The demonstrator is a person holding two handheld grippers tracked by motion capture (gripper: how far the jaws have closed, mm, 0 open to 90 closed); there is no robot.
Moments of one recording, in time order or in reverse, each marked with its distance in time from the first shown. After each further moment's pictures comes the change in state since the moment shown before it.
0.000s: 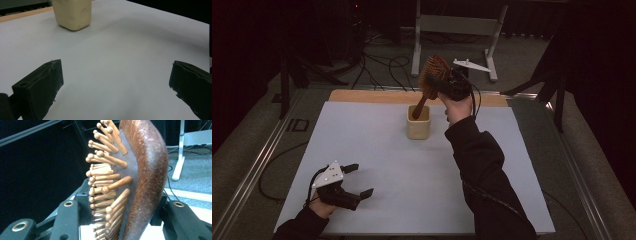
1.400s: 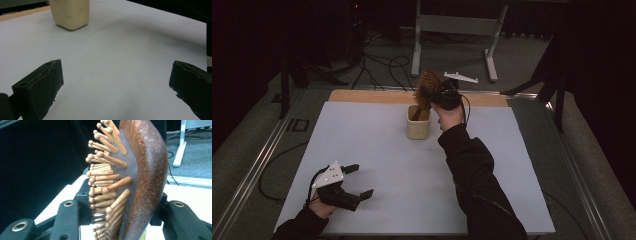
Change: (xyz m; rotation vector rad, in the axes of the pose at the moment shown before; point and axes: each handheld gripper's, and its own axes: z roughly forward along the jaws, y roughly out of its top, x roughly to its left) left arm 0.000 -0.001 0.000 0.002 -0.016 0.003; right arm -0.014 -0.042 0.034 0.073 -0.013 0.038
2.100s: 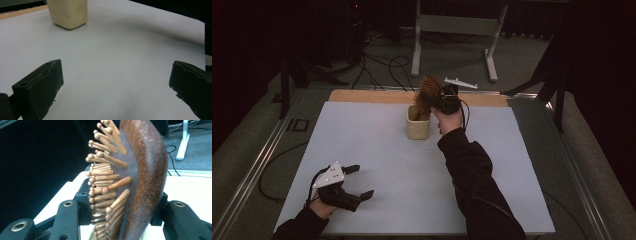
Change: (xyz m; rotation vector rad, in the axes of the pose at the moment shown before) left arm -0.001 0.000 0.001 0.005 -0.008 0.003; right arm -0.011 -0.017 0.007 0.015 0.012 0.044
